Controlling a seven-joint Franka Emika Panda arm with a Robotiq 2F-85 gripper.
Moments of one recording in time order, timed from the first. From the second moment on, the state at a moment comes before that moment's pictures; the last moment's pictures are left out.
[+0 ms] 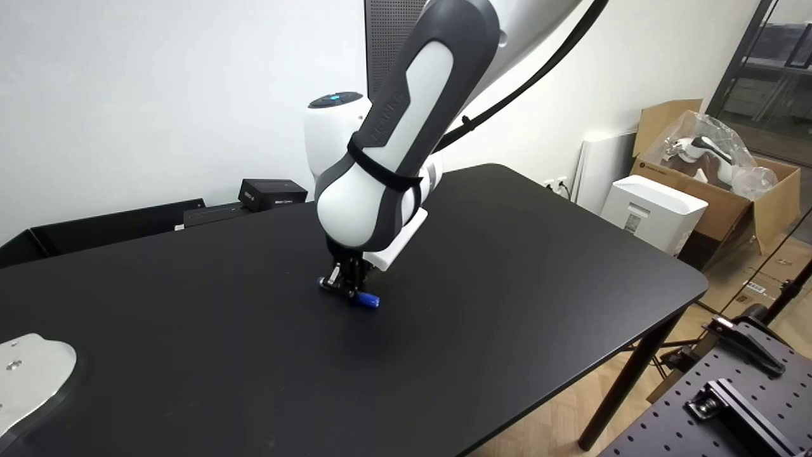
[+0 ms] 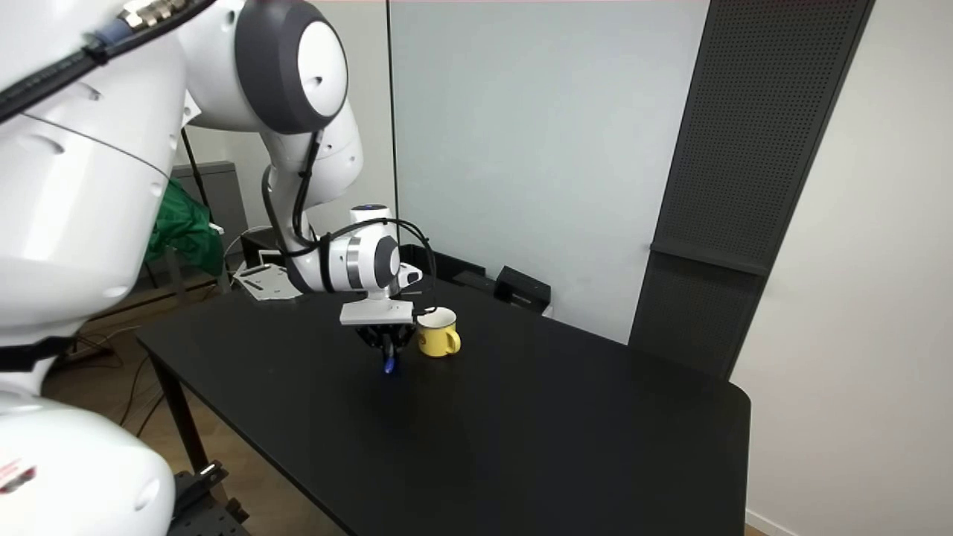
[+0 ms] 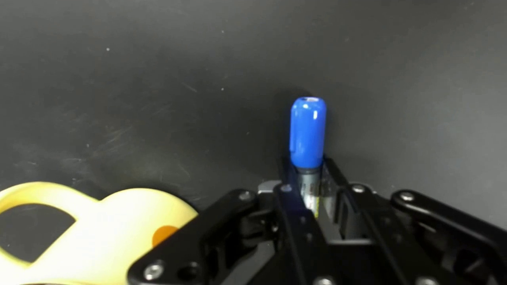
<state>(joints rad) 0.29 0.60 0.10 -2.03 -0.23 2.68 0.00</state>
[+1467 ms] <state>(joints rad) 0.22 0.31 0.12 -1.83 -0.14 1.86 0.04</state>
